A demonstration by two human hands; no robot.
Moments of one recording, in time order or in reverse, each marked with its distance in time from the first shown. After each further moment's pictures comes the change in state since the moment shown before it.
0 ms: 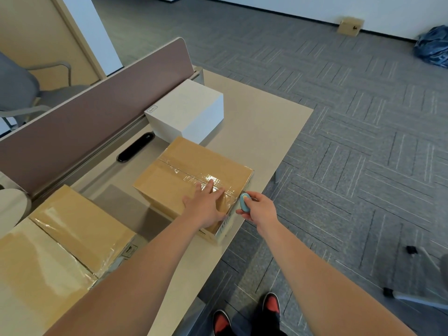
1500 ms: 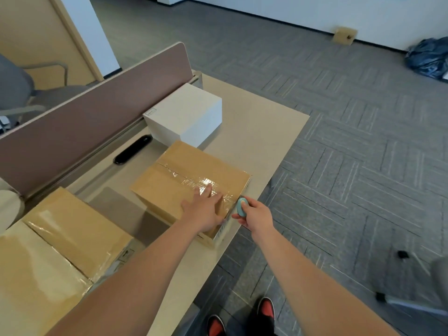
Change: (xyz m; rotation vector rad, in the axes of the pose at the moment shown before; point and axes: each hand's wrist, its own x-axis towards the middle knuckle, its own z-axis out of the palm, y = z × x) left_hand 0.002 0.000 -0.001 -0.007 -0.007 -0.006; right_hand -0.010 0.000 0.010 0.114 0.015 0.040
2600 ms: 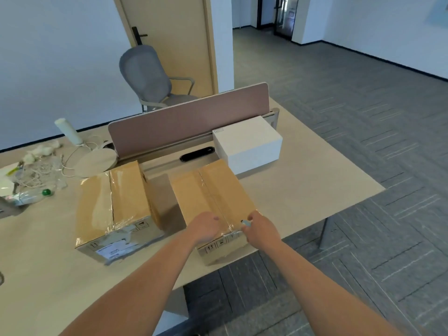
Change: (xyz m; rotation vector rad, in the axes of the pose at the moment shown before) left_hand -0.037 0.079 -0.038 -0.534 0.137 -0.489; right_hand 0.052 -0.100 -0.039 -1.394 -0.570 -0.628
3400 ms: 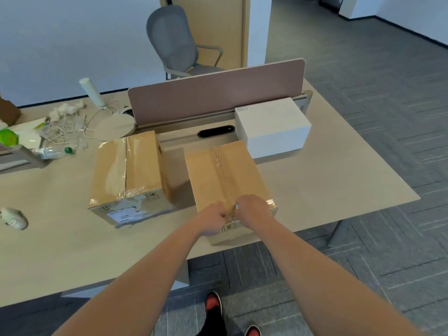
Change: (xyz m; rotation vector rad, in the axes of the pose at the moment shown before) left_hand 0.010 -0.023 0.027 -0.072 -0.078 -0.029; right_hand 0.040 -0.045 0.016 -0.441 -0.112 -0.244
